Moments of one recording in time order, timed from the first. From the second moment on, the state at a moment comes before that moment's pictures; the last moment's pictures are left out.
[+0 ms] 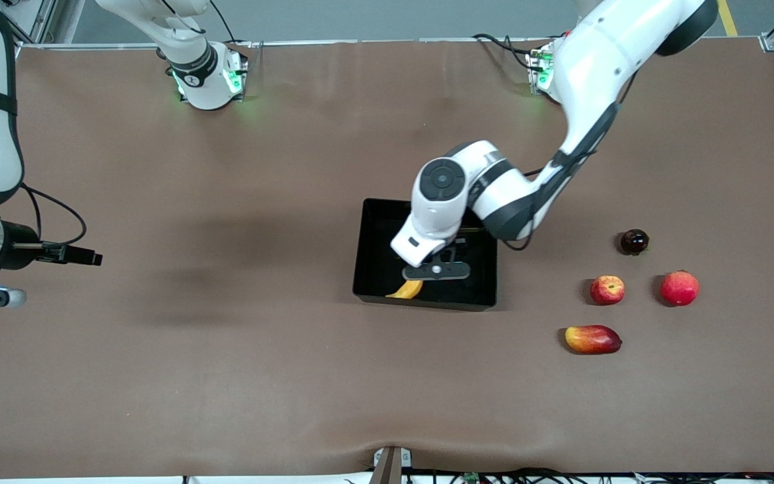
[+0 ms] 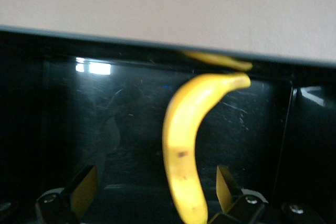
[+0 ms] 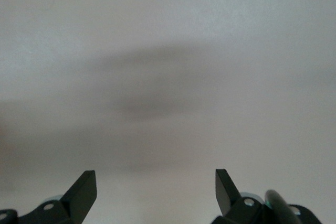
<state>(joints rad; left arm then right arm) -0.23 0.77 -0.60 -1.52 0.52 2.17 -0.98 -0.07 0.34 -0.08 -1.56 0.13 1.71 -0.03</state>
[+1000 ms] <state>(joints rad) -0.39 0.91 -0.48 -1.50 0.54 2.36 -1.04 0.04 0.34 -0.08 -1.60 0.18 1.64 -0.03</state>
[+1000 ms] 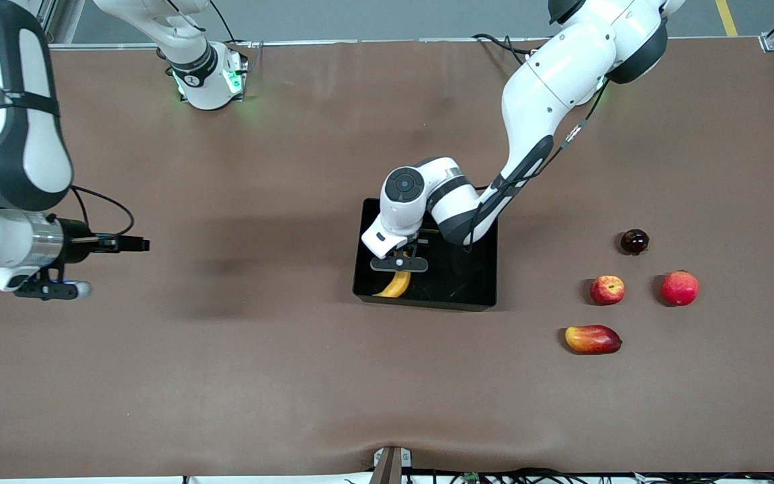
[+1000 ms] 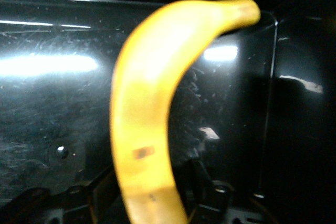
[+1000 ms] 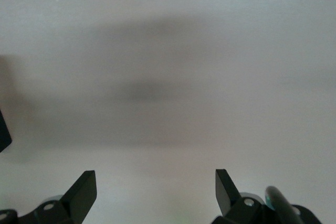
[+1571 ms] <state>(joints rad) -0.38 0.80 -0.48 -1.46 0.55 2.25 -1.04 0.13 0.34 -0.07 -1.60 0.40 1.68 -0.01</state>
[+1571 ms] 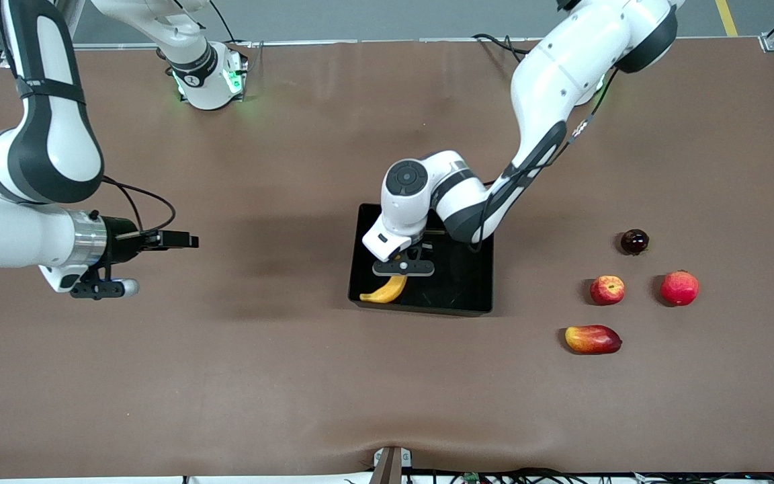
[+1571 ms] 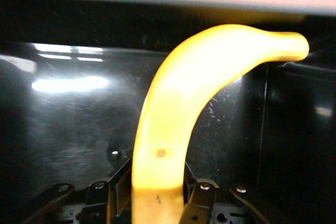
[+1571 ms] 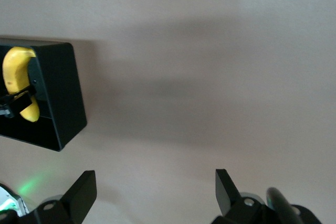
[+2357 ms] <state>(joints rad) 0.09 0.51 -0.57 -1.62 0.51 2.09 -0.90 0.56 0.54 -0.07 -1.62 0.44 2.20 0.40</state>
